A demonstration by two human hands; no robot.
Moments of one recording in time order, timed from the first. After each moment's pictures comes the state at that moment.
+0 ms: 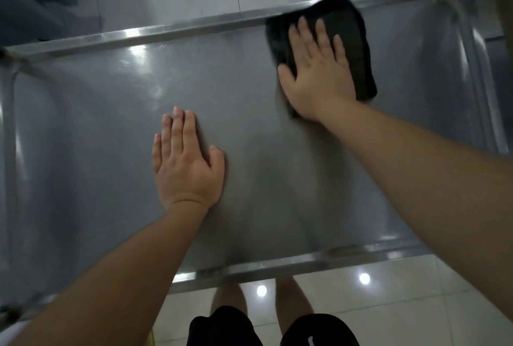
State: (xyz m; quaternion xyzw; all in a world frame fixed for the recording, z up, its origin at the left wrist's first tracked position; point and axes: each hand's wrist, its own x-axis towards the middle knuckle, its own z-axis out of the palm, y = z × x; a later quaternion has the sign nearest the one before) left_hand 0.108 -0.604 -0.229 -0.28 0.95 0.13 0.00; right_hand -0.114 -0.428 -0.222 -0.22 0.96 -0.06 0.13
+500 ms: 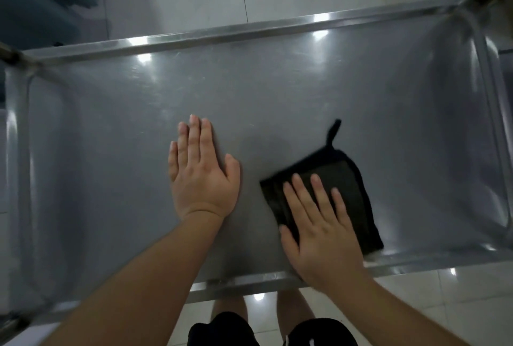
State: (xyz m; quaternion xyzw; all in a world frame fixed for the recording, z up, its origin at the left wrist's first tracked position) left_hand 0.108 -0.604 -0.231 -0.28 0.95 0.13 0.01; right_hand 0.128 -0.366 -0.228 -0.29 0.95 -0.07 0.13
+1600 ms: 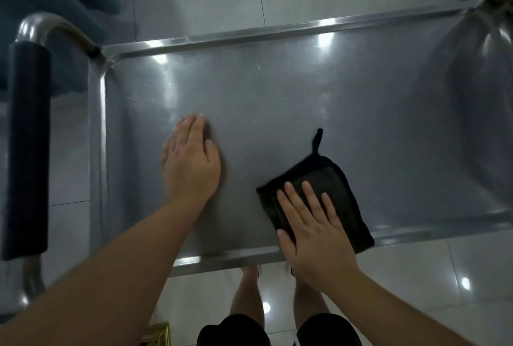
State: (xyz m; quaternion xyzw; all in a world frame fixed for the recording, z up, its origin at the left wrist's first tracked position) left_hand 0.178 -0.717 -0.198 -0.30 0.93 0.23 -0.01; right_hand 0.224 -0.437 -0.226 -0.32 0.94 -0.05 0.14
